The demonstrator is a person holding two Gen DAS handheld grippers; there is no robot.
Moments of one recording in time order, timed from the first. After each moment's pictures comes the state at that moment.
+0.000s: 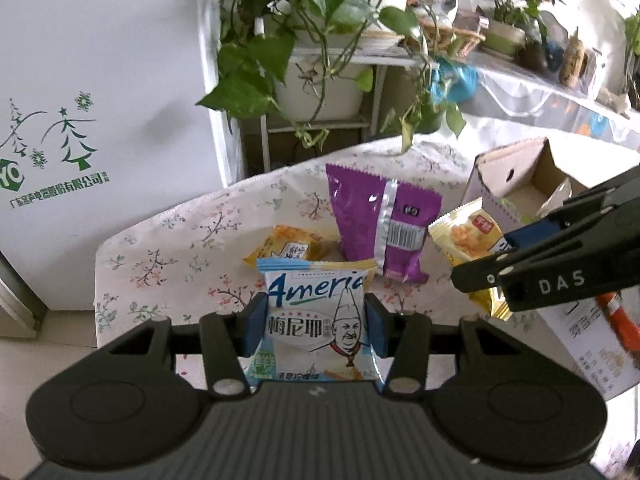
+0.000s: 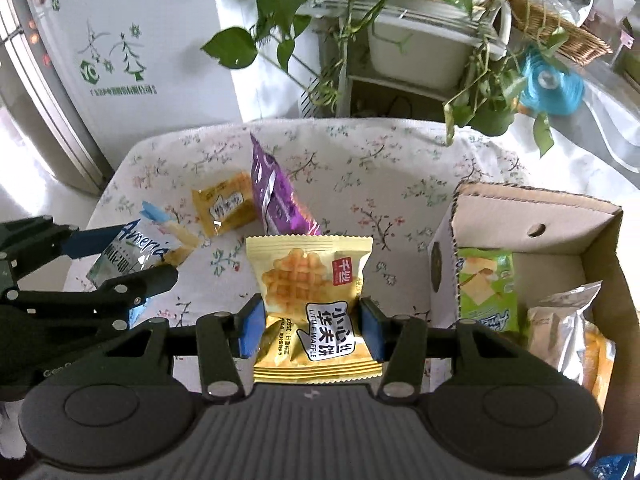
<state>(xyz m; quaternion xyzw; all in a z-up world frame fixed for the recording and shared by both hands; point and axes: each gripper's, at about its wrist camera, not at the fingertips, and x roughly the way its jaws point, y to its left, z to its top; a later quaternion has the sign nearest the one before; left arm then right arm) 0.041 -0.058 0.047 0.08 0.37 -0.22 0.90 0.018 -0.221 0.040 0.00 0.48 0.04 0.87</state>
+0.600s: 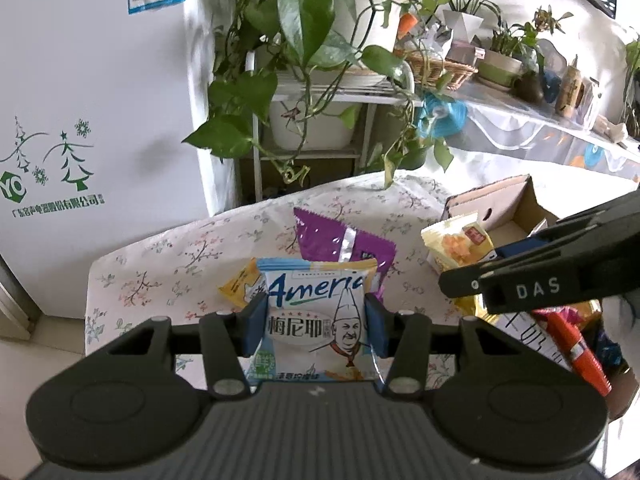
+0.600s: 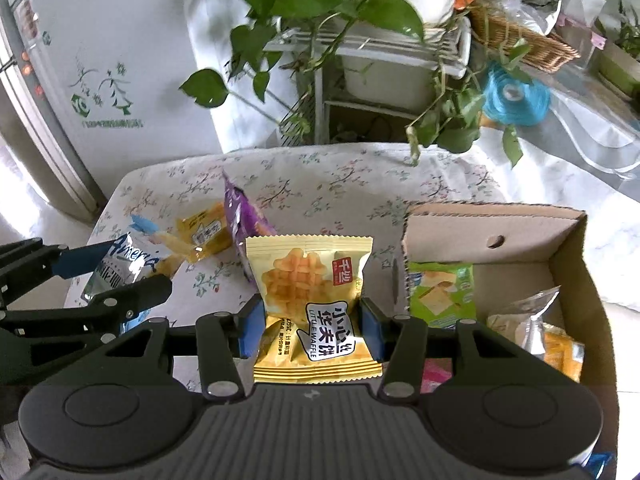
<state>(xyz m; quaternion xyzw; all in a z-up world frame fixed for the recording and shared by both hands) 0.028 -0.082 0.070 0.06 0.34 -0.22 0.91 0.007 -0.244 0.061 0.02 0.45 0.02 0.89</state>
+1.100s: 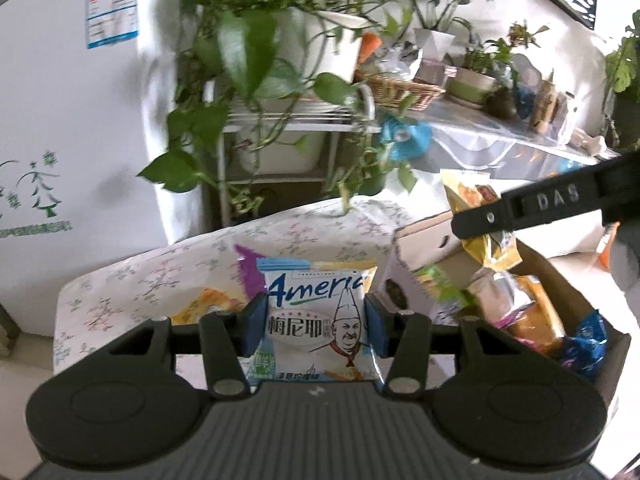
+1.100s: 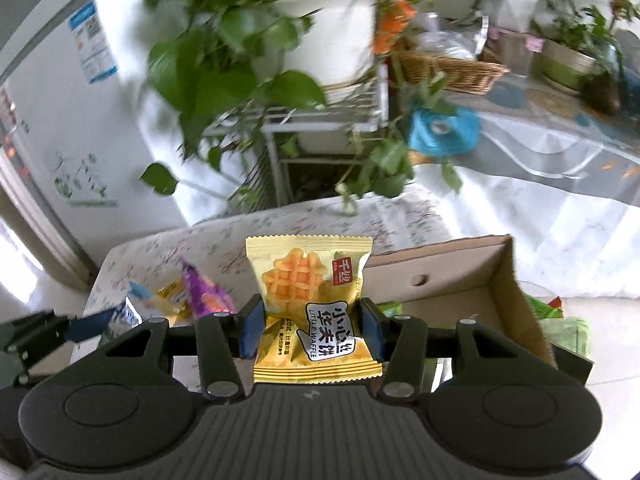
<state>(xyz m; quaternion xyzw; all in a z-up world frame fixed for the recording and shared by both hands) 0.018 -0.119 0.087 0.04 0.32 -0.25 0.91 -0.010 -0.310 0.105 0.08 0.39 -0.02 0.92</state>
